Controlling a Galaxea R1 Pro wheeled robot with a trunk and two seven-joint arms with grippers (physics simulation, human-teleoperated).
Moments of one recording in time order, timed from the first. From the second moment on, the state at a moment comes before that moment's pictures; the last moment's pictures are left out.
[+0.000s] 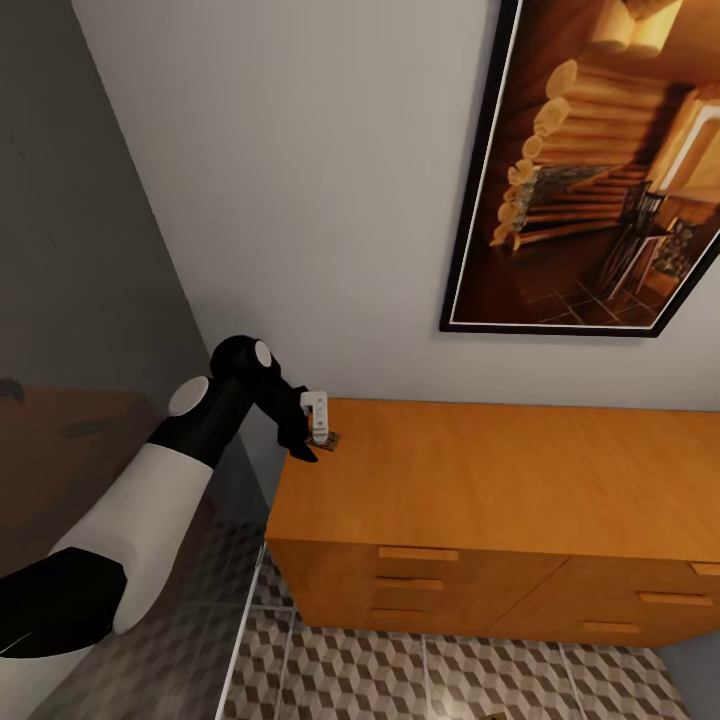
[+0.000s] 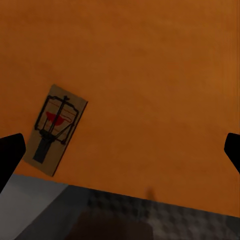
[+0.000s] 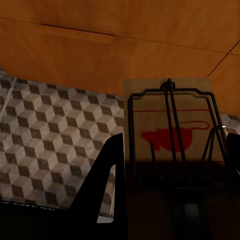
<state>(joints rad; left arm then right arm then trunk) -1.16 -0.03 -0.30 -1.02 -1.05 0.39 -1.56 -0.25 -0.01 0.35 -0.01 -0.21 -0.78 -0.01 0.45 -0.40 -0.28</state>
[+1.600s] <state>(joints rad) -1.16 -0.03 -0.30 -1.00 -1.05 0.39 -1.56 -0.25 0.00 0.35 -0.01 -0.21 -0.78 -0.01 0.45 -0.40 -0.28</state>
